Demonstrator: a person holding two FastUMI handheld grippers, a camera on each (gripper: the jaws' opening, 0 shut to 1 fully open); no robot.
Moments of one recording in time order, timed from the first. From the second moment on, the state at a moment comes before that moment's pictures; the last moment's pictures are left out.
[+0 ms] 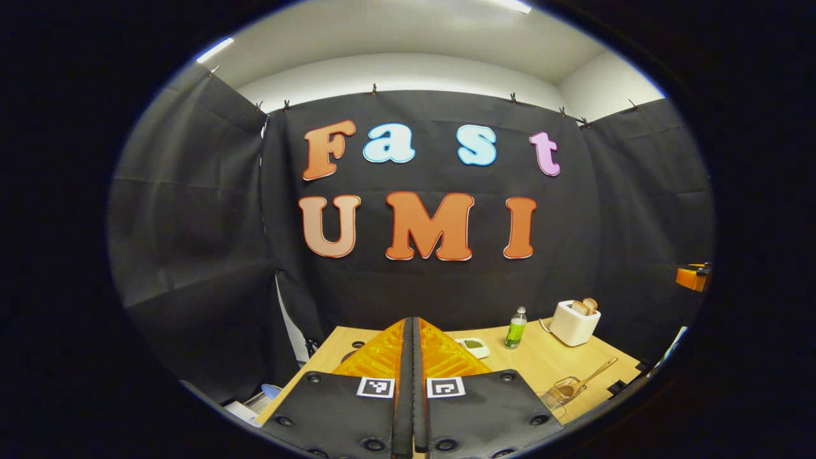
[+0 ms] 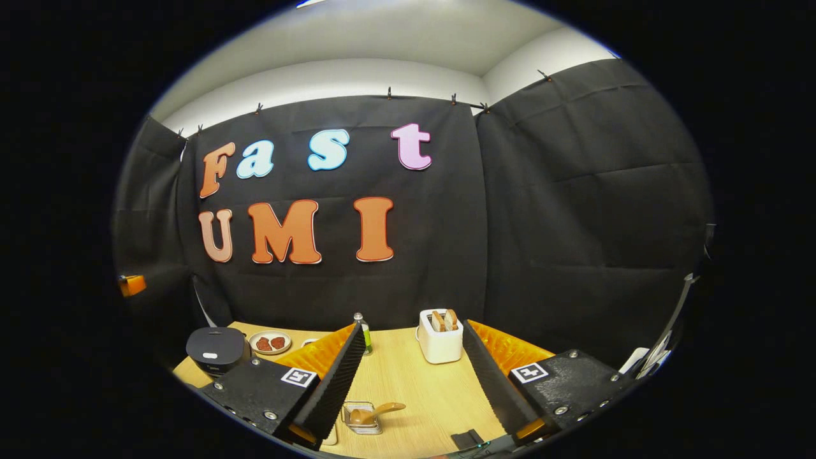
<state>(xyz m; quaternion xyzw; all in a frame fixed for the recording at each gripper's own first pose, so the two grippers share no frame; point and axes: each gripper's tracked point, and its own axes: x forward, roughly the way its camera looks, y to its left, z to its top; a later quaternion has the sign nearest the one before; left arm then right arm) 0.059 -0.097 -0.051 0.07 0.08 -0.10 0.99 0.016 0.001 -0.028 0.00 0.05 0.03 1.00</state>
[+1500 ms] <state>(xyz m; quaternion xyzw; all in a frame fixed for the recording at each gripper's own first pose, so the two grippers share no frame) 0.112 -0.087 -0.291 0.09 0.31 -0.09 0.94 -0.006 -0.022 -0.056 0.02 0.10 -0.02 0.99</state>
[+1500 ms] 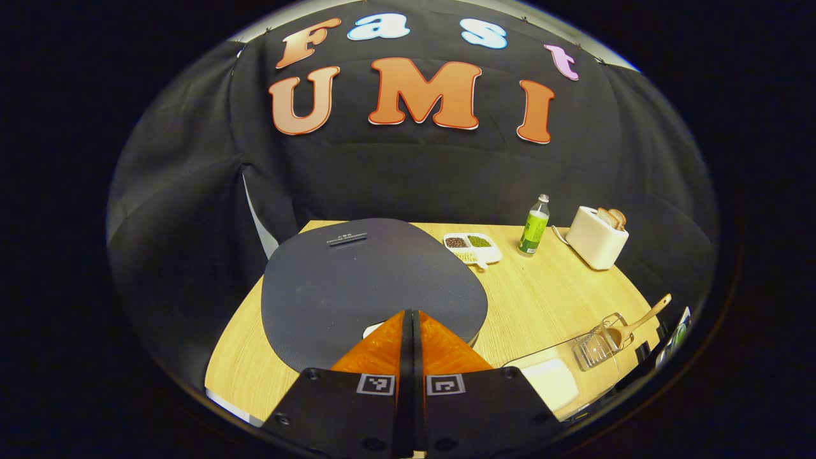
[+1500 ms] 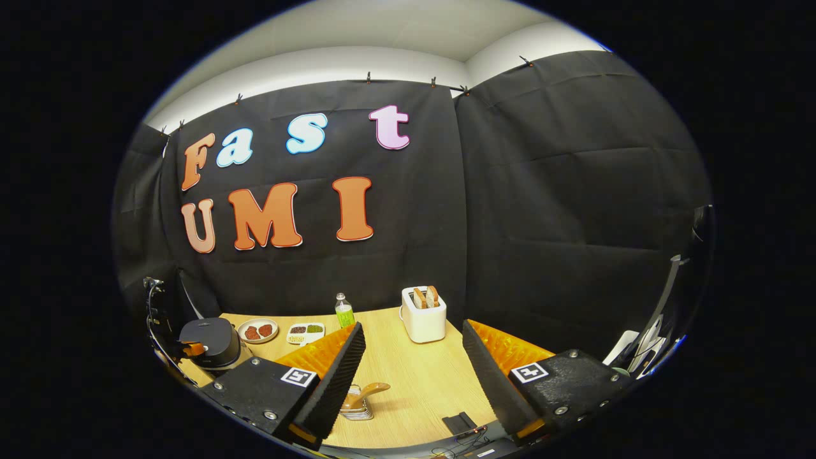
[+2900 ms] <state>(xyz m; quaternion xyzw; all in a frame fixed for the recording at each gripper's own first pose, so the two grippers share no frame) 0.040 -0.026 0.010 0.06 0.02 0.06 1.00 0.058 0.026 -0.170 0.14 0.12 0.05 0.98</state>
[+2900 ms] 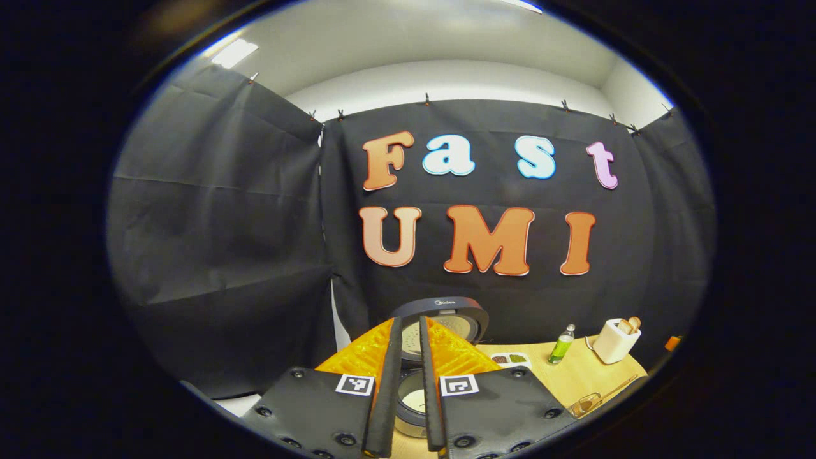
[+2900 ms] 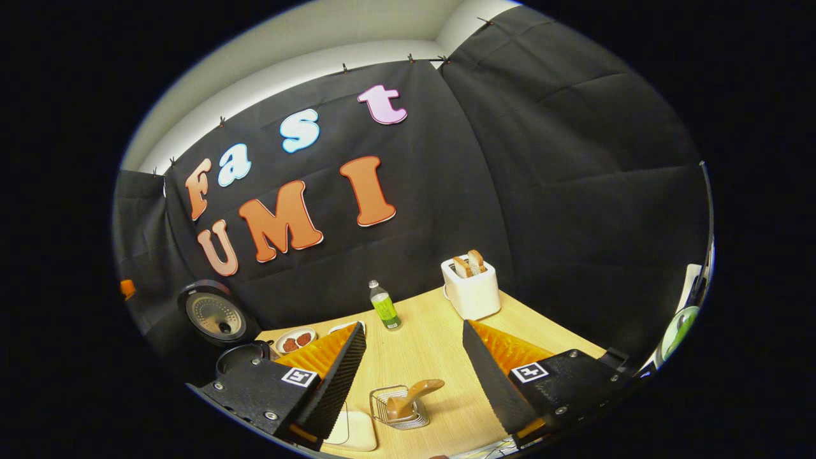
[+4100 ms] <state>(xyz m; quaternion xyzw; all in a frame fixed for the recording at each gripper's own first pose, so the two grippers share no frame) 0.035 0.023 0.015 0.09 0.02 0.08 0.99 0.075 0.098 -0.274 0.25 0.24 0.09 0.94</state>
